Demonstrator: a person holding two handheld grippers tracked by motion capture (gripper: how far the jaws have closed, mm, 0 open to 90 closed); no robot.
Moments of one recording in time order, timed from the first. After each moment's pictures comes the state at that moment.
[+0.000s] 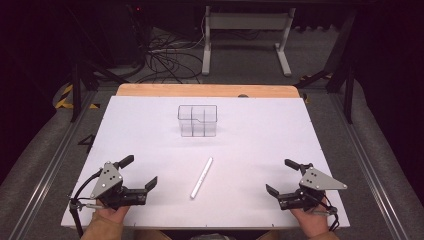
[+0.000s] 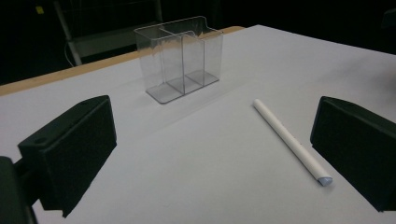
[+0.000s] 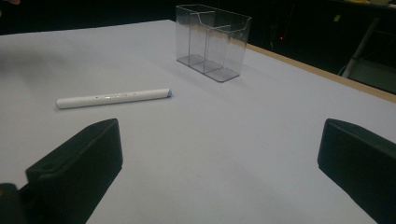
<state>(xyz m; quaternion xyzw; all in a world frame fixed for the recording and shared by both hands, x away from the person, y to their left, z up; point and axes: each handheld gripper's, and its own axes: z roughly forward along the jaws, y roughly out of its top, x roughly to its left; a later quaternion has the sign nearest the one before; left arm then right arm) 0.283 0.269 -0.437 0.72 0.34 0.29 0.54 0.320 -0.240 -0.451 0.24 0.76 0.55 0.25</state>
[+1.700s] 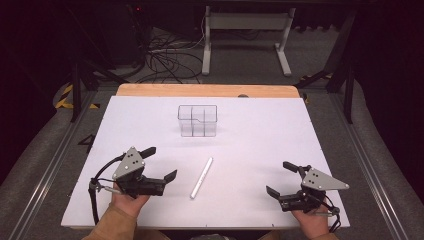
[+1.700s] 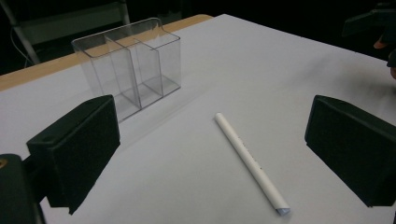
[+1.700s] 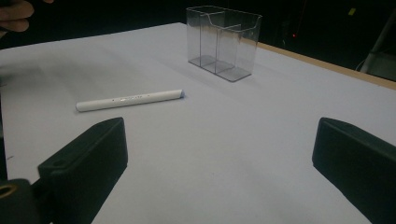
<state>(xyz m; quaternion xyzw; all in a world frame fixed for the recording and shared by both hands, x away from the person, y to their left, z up) 0.309 0.225 -0.405 0.76 0.31 0.22 0.52 0.318 -0.243 -0.452 0.25 0.76 0.56 0.22</state>
